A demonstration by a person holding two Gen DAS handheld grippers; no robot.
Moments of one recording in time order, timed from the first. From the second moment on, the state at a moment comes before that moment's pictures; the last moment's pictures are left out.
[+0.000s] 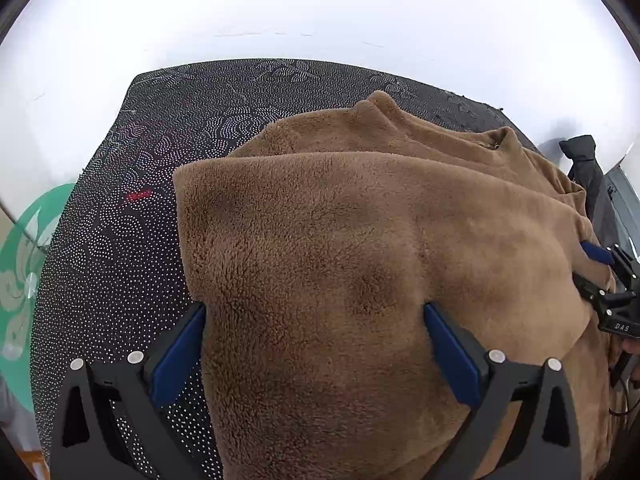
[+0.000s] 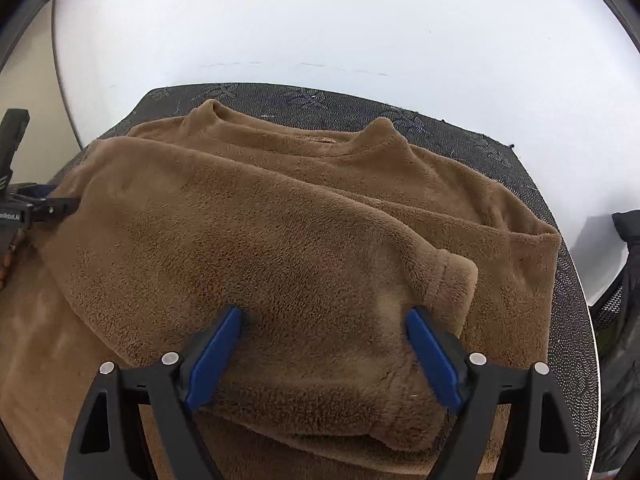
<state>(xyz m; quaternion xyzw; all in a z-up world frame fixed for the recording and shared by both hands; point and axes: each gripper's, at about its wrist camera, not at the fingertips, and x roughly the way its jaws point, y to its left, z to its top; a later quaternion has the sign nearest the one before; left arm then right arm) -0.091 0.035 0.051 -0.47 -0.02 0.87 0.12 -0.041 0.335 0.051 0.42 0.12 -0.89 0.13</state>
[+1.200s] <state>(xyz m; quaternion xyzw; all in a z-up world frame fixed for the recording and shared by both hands) 0.102 0.083 0.063 -0.49 0.09 0.85 0.19 0.132 0.359 0.055 0.48 0.10 -0.85 0.20</state>
